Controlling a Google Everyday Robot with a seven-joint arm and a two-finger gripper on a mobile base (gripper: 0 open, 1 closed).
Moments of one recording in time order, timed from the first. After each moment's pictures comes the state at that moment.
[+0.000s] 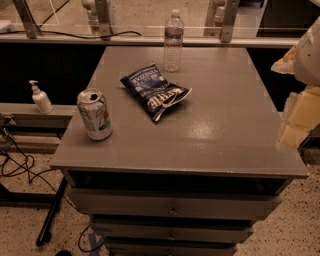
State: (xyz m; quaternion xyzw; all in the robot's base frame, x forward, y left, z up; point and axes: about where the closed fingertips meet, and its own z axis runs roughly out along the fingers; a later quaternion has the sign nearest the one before) arm 0.438 -0.217 0.976 -0.60 0.78 -0.03 0.16
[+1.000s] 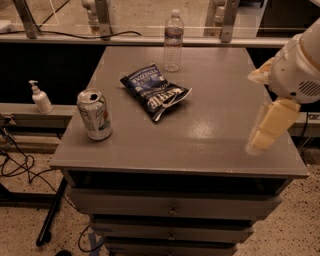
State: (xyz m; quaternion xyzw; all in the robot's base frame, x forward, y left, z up) arm 0.456 -0.183 0.946 -0.60 0.77 0.02 0.21
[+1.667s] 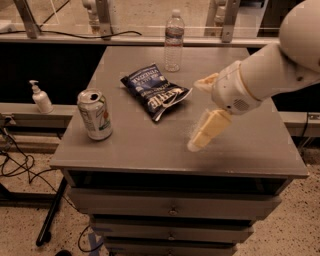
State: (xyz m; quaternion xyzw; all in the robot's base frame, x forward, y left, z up) arm 0.509 -0.086 0.894 -0.62 0.70 0.13 0.32
